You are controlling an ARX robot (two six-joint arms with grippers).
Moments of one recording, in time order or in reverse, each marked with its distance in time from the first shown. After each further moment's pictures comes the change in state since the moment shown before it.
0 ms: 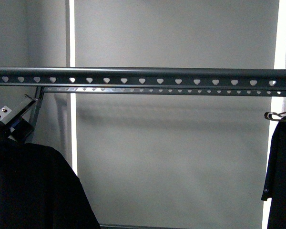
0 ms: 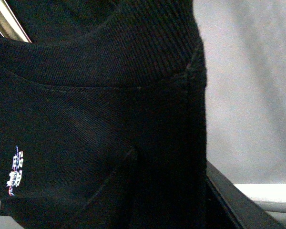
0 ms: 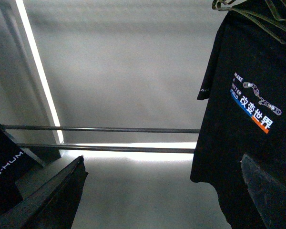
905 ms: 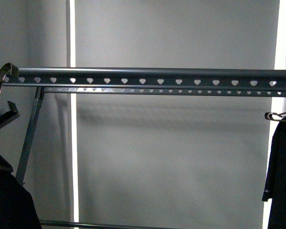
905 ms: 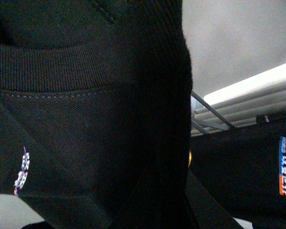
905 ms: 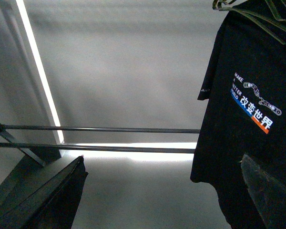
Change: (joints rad) left arm 0.072 -0.248 -0.159 -0.174 0.450 0.409; right arm 0.000 0.000 0.000 0.000 0.000 0.000
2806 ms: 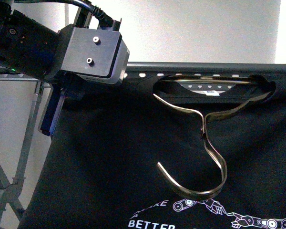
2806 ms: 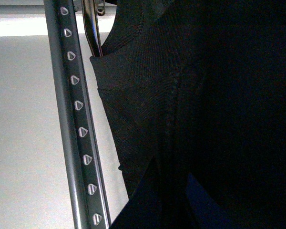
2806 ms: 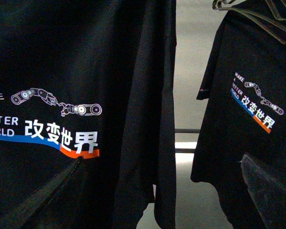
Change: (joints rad) left arm -0.208 0.186 0.422 -0.041 0.365 2.391; right arm 0.000 0.000 0.000 0.000 0.000 0.000
